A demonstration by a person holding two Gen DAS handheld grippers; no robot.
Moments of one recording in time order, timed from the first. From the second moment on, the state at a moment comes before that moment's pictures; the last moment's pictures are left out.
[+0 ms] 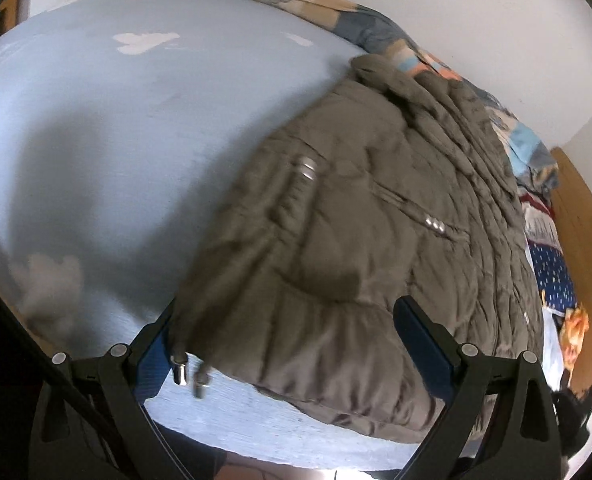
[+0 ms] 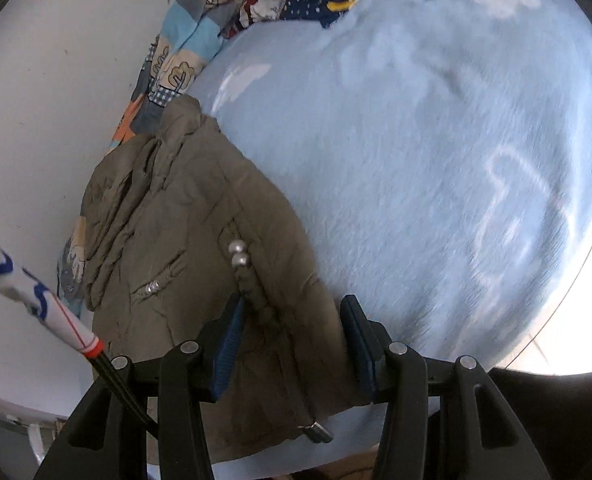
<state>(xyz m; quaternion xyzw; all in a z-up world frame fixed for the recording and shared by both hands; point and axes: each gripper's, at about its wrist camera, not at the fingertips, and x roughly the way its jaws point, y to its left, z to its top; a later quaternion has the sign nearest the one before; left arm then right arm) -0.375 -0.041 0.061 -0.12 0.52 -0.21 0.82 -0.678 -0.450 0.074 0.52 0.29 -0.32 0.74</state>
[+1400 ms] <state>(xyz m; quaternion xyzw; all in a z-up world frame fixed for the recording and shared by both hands) -0.390 -0.083 0.051 0.00 0.47 -0.19 0.86 -0.631 -0.413 0.047 0.55 0.30 -0.23 0.74</state>
